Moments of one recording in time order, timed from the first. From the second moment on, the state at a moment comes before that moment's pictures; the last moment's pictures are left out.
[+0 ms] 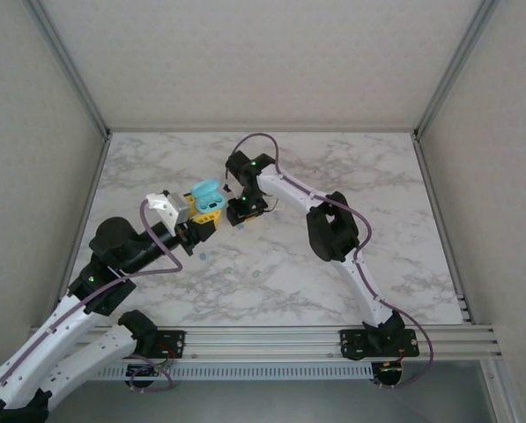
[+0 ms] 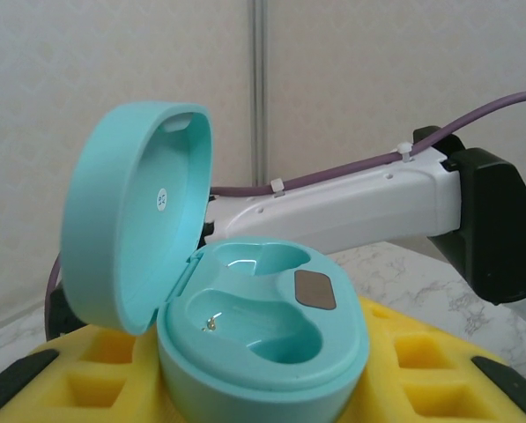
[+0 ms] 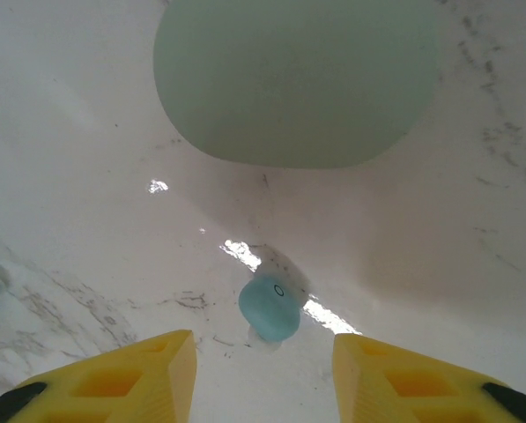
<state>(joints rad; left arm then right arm) -0.67 0.62 0.76 -0.09 0.24 0.00 0.76 2.46 2.22 -1.18 -0.27 0.12</state>
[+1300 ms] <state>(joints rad) -0.67 0.69 0.76 -0.07 0.26 -0.01 0.68 1.84 1.33 -0.93 -0.06 0.28</state>
